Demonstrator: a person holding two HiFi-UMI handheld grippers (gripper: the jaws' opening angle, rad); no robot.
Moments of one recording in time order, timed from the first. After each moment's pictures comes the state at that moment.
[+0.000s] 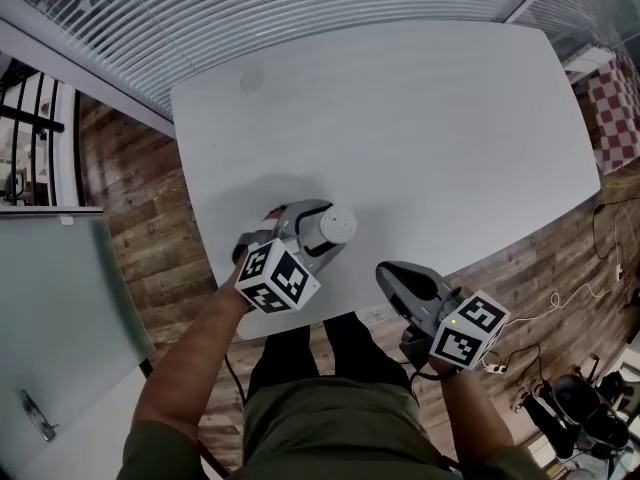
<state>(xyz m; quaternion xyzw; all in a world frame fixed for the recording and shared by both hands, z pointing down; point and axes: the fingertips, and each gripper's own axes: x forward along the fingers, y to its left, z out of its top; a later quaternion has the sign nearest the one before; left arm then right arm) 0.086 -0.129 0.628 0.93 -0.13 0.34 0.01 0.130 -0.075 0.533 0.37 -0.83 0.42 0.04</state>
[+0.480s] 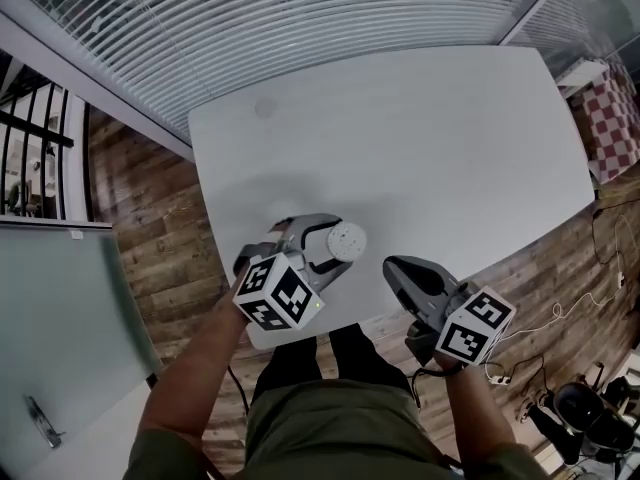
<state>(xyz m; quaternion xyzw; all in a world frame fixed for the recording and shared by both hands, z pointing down) 0.081 -0.133 0.558 0.94 -0.10 0.33 -0.01 0.126 -0.109 0.488 0.38 -0.85 0.38 0.03</state>
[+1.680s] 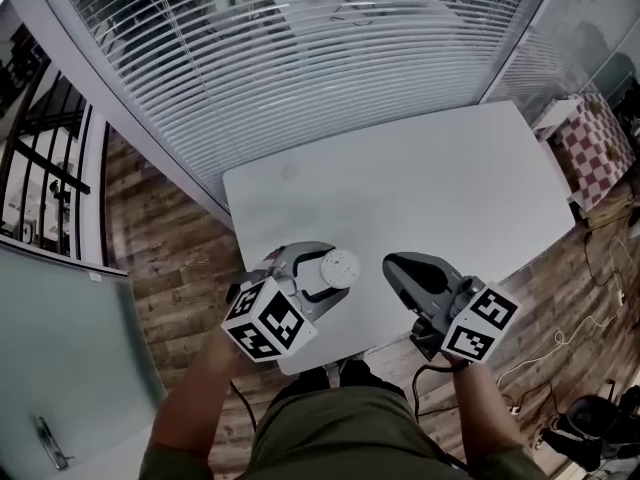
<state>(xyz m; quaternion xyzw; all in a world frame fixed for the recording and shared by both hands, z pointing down) 0.021 -0.136 0.424 0.94 -0.11 0.32 -0.04 0.072 -0.142 0.344 0.35 -0.91 0.23 -0.01</state>
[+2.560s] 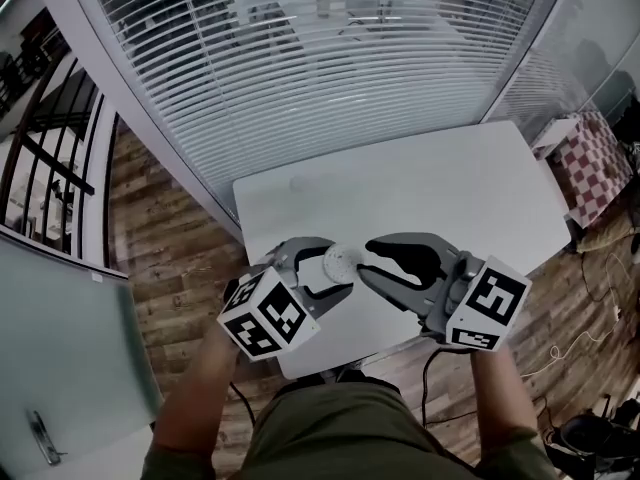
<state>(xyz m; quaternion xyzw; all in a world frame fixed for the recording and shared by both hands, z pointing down) 0.008 -0.145 0.374 0.94 -0.13 0.31 -0.02 0.008 -0.142 0.266 0.22 -0.97 0.09 0.08</state>
